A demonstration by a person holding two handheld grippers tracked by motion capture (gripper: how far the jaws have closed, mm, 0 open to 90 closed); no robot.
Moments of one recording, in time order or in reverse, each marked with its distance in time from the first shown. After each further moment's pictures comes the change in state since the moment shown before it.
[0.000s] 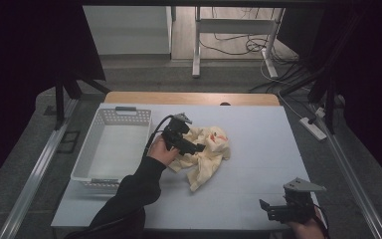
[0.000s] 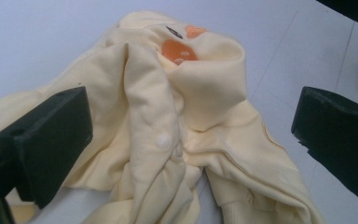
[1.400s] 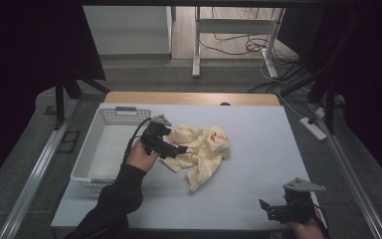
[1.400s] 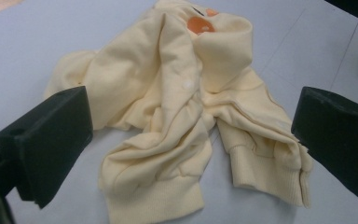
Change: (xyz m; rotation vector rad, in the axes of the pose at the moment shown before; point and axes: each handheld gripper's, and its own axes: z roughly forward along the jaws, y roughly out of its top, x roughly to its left) left arm 0.003 -0.035 -0.053 -0.039 0.070 -0.034; right arm 0.000 0.000 0.000 0.003 -0.005 0.000
